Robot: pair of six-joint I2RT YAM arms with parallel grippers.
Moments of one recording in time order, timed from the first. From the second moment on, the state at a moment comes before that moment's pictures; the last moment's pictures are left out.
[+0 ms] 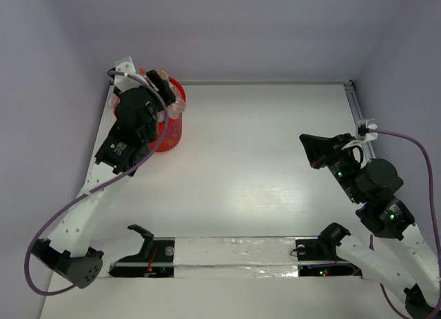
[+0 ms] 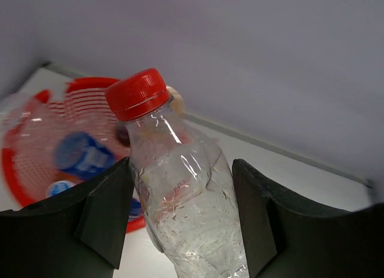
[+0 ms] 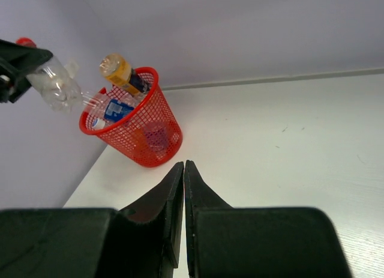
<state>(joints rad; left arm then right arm) -0.56 1.11 1.36 -0.30 -0.58 -0.43 0.66 0.53 0.90 -0.26 0.21 0.42</state>
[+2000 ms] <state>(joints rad) -0.26 0.37 1.01 -0.36 -0.05 -0.42 0.66 0.18 0.83 -0.17 0.44 0.47</state>
